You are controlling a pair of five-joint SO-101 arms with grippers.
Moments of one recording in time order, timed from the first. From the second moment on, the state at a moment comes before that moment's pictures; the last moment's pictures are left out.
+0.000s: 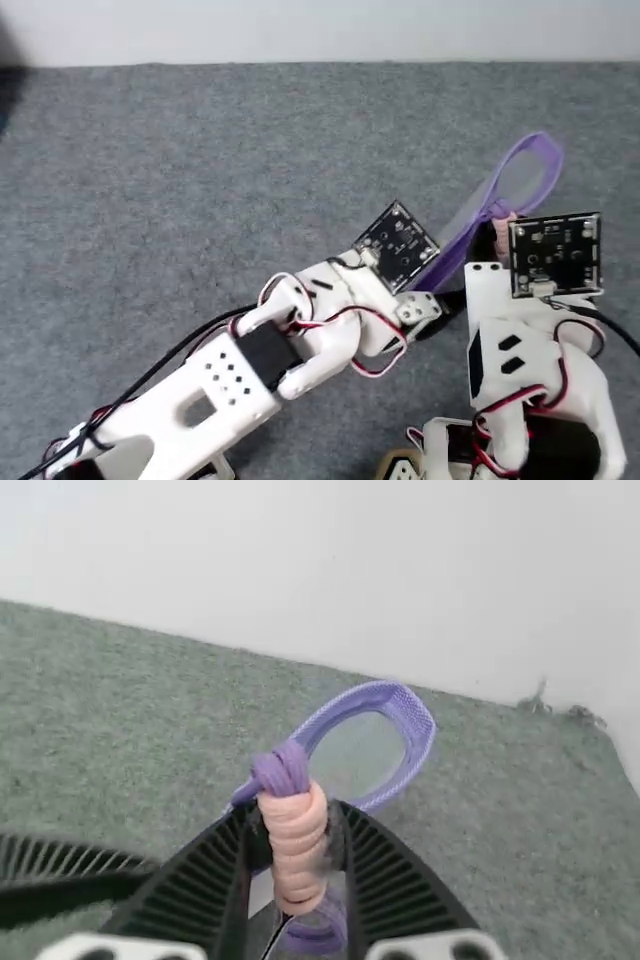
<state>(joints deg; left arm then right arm) 49.8 -32.3 38.5 32.3 3.6 5.2 -71.6 27.3 72.9 15.4</state>
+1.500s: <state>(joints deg) 48.9 -43.4 34.2 46.0 4.8 20.9 -61.7 39.2 47.7 18.4</state>
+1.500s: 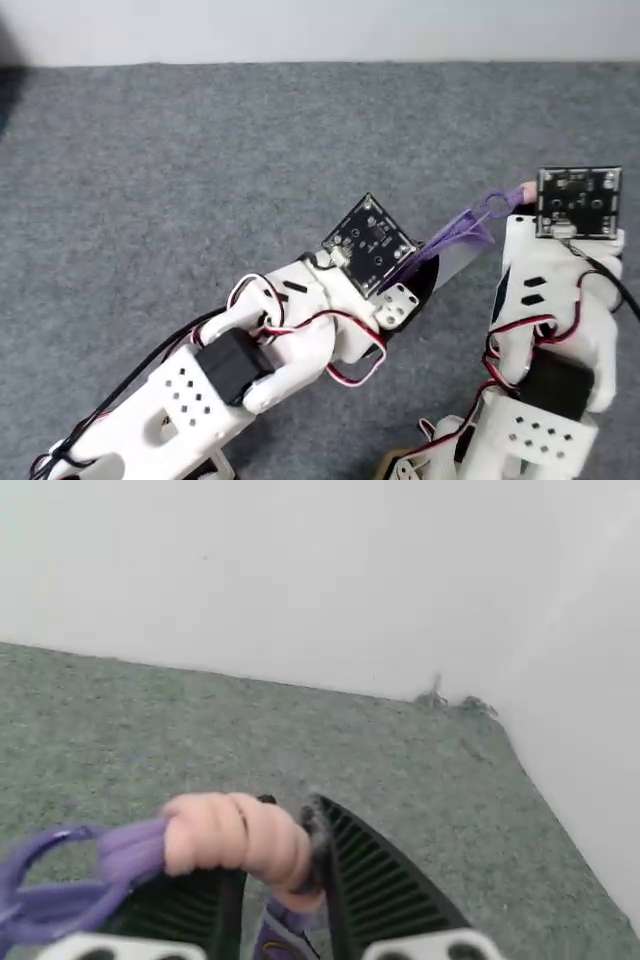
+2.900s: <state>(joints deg) 40.6 -50.9 40.9 48.2 4.0 6.7 -85.6 33.8 89.1 10.9</state>
